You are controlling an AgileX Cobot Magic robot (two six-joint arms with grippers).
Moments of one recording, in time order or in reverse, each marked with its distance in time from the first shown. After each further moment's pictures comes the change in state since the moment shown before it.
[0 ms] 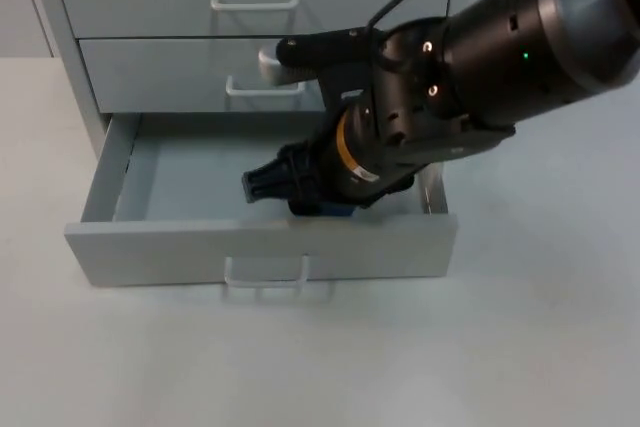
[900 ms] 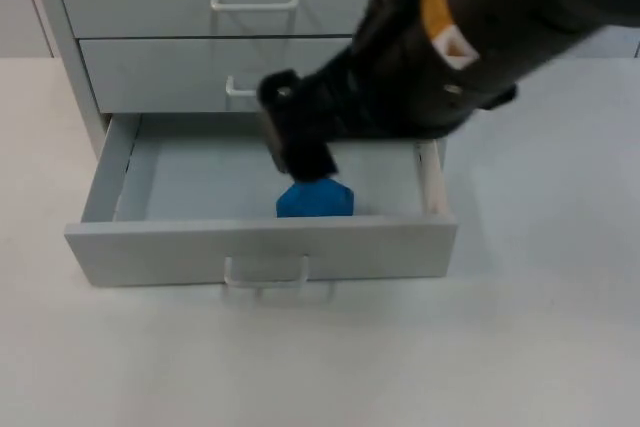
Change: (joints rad) right arm 0.104 -0.486 0.254 0.453 0.116 -0.557; left arm 0.000 0.000 0.000 0.000 -0.002 0.000
